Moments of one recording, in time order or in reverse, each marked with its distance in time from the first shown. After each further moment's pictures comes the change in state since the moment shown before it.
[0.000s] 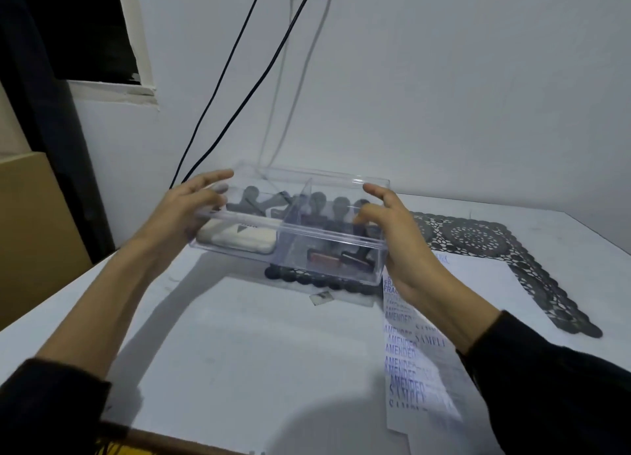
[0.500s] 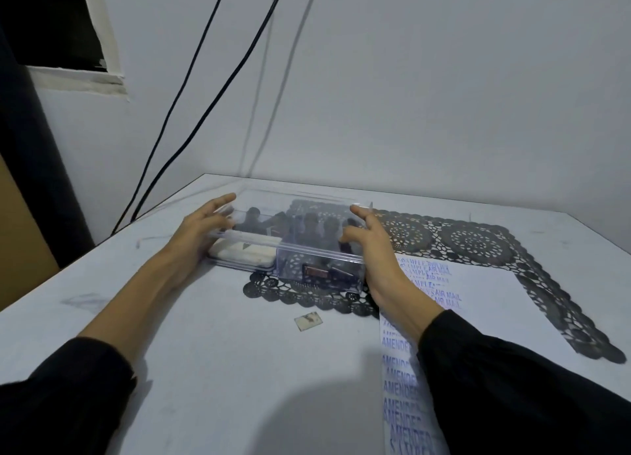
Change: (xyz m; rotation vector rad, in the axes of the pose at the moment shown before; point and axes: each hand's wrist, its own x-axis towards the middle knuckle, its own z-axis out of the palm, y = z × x) left_hand 0.059 -0.072 0.027 -0.171 0.014 -0.128; right_hand 0.074 0.065 -0.005 0.015 0.071 0.041
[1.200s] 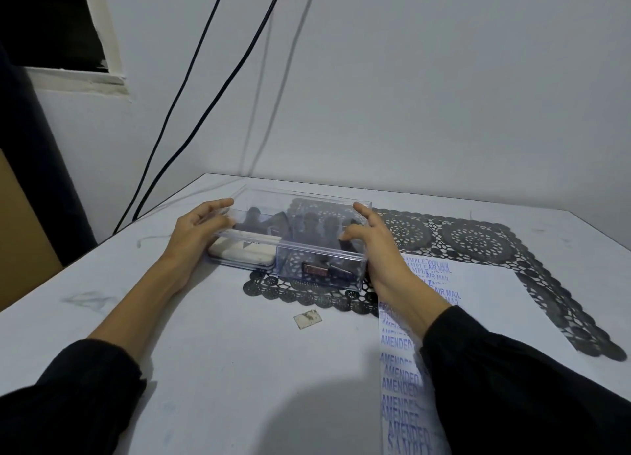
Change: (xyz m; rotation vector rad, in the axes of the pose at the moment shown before) left_hand -0.003 -0.009 -0.006 0.122 0.095 0.098; right_hand 0.010 0.006 -0.009 0.048 -0.054 0.055
